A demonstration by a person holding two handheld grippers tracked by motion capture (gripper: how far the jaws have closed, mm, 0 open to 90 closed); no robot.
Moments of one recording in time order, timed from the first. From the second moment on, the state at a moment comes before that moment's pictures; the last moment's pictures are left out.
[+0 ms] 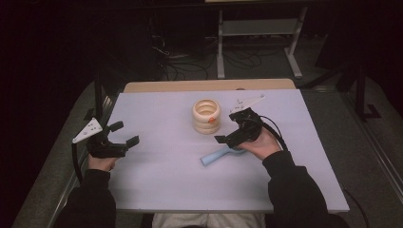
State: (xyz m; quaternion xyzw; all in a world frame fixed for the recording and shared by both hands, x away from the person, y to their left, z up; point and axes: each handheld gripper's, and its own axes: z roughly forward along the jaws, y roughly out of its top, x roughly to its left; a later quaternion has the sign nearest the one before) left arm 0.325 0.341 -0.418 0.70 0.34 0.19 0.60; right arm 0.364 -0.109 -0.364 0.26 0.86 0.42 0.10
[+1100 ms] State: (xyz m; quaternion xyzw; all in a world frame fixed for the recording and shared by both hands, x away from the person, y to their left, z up) left arm 0.325 0.340 -0.418 0.70 0.34 0.19 0.59; right arm 0.384 -0.076 -0.402 0.25 0.87 0.41 0.05
